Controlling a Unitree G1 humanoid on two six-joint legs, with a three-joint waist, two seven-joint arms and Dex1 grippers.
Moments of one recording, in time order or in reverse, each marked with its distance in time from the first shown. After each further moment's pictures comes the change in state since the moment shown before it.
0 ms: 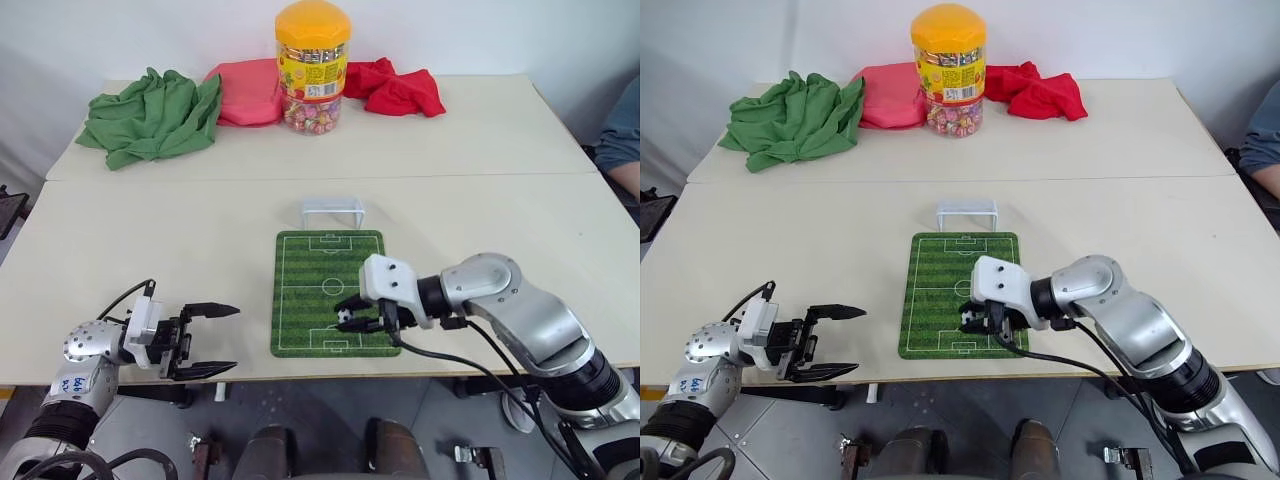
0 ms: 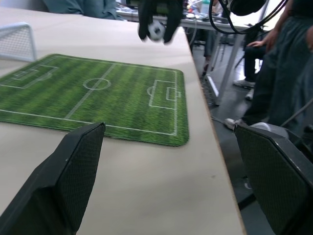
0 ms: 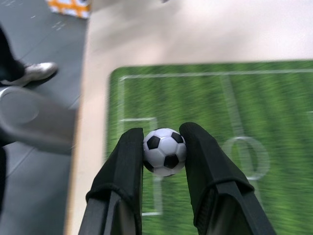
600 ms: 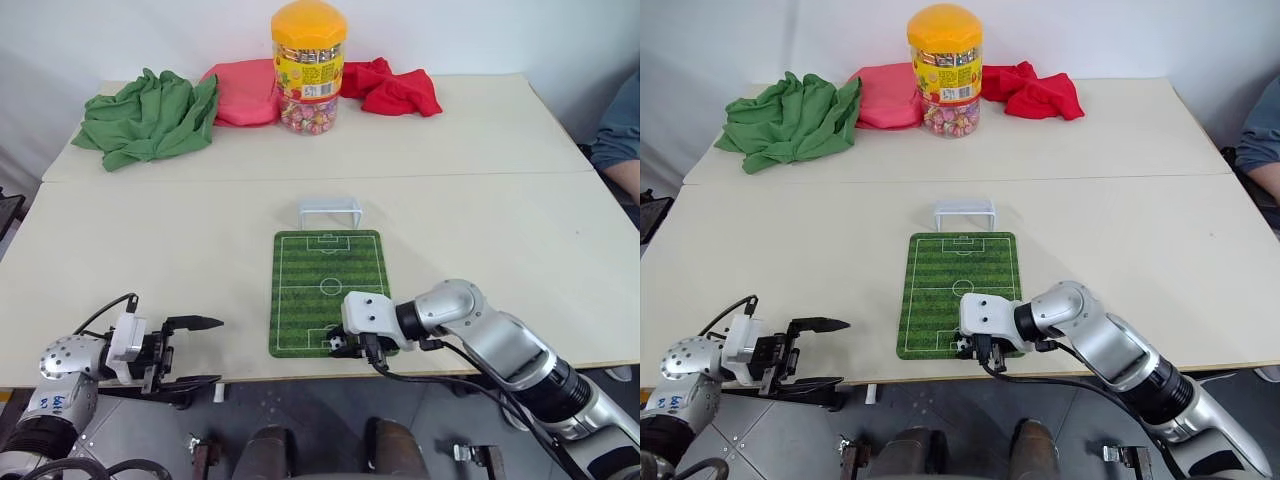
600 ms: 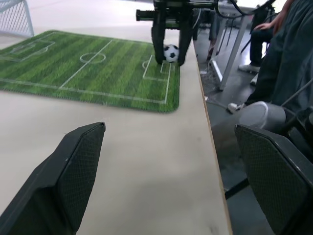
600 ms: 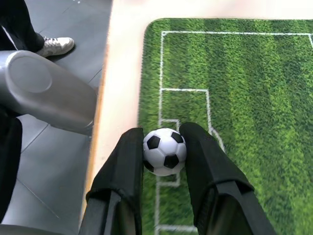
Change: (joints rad) left arm 0.097 0.085 -0.006 0.044 -0.025 -0.107 0.000; right arm 0.031 0.057 0.159 0.149 -0.131 -0.195 -0.003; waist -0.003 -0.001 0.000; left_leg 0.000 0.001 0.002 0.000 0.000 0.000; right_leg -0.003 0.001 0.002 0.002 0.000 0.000
